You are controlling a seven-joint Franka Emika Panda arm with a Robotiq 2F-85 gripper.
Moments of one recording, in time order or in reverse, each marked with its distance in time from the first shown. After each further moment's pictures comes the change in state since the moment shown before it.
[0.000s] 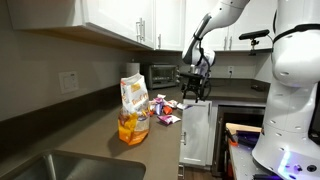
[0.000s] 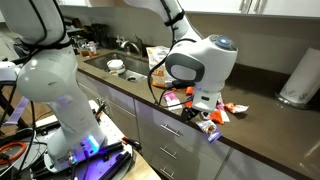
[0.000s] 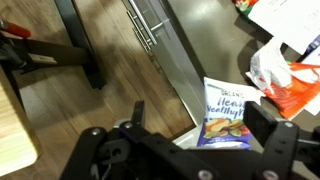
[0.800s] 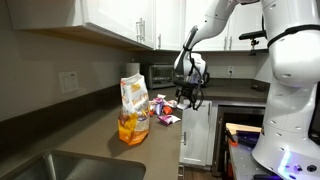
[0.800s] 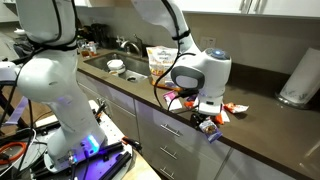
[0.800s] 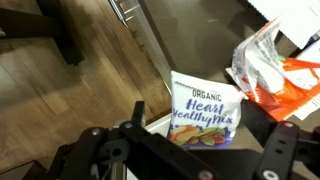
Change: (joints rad) arm 0.009 0.186 0.079 0.075 0.082 0.217 -0.061
